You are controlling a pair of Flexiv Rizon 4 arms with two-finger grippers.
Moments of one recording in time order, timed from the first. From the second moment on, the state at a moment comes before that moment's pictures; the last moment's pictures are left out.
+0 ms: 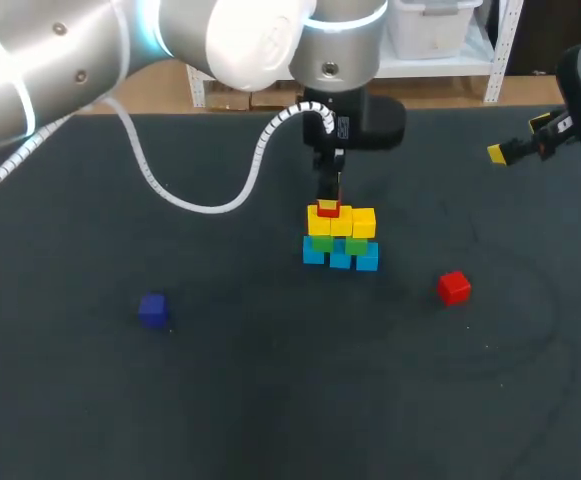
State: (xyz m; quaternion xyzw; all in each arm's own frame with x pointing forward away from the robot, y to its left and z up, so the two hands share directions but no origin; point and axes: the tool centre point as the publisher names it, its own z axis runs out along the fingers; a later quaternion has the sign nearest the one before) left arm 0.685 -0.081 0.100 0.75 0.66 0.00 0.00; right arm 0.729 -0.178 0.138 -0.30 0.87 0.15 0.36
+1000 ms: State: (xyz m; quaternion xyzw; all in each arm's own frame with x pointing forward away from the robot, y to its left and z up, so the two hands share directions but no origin) left arm 0.687 -0.081 0.100 0.75 0.66 0.00 0.00; right arm 0.729 -0.178 0.138 -0.30 0.87 0.15 0.36
